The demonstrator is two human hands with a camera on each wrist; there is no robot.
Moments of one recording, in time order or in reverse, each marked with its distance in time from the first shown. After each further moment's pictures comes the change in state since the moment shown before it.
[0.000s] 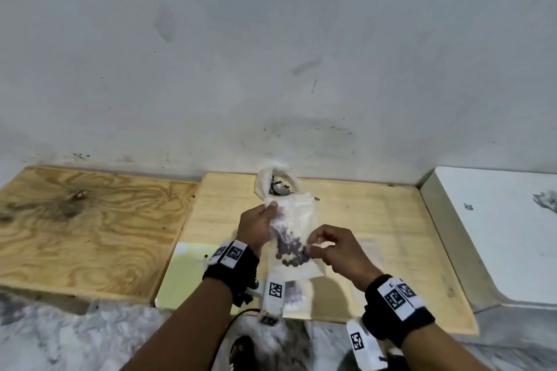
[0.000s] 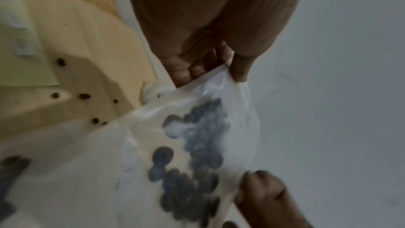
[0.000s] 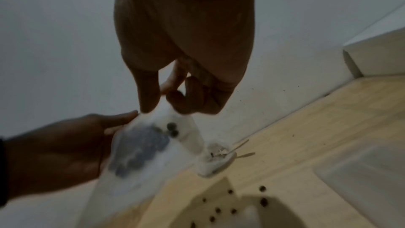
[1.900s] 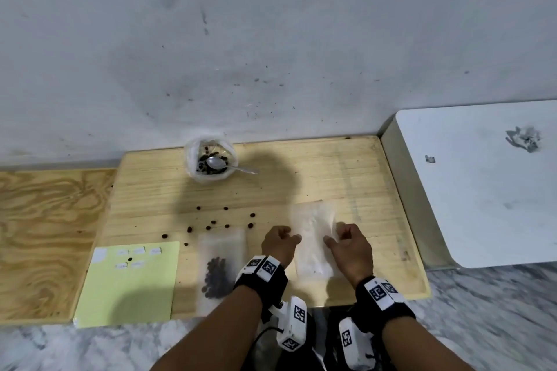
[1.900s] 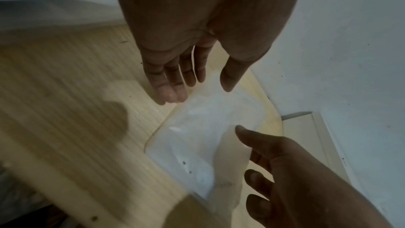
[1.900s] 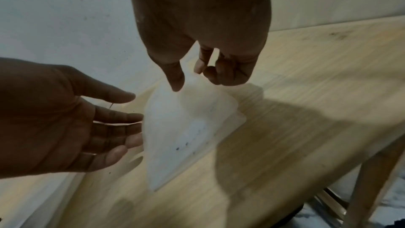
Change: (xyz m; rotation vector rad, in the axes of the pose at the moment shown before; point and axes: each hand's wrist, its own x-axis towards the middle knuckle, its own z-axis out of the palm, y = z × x) left_hand 0.043 -0.174 0.169 0.541 -0.059 -0.372; right_hand 0.049 0.194 -0.116 -0.136 0.442 0.411
